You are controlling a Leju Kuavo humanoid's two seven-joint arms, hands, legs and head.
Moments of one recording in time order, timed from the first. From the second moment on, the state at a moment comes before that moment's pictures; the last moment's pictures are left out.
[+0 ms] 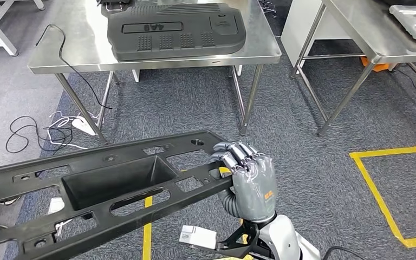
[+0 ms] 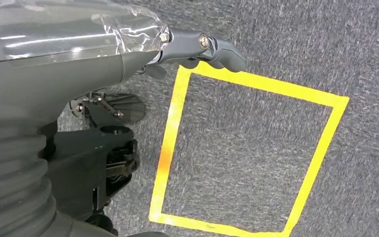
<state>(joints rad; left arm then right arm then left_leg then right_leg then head) -0.15 -0.05 -0.96 -0.36 0.86 0.32 -0.63 -0.05 -0.18 0.54 -2.07 1.19 -0.62 0.16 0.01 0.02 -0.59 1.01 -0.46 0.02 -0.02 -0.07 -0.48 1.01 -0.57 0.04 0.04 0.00</state>
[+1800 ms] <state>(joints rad) -0.15 -0.05 -0.96 -0.36 0.87 0.33 -0.63 -0.06 -0.17 0.54 -2.04 1.16 -0.63 0.14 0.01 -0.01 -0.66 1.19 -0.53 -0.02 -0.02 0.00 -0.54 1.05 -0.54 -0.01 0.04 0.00</state>
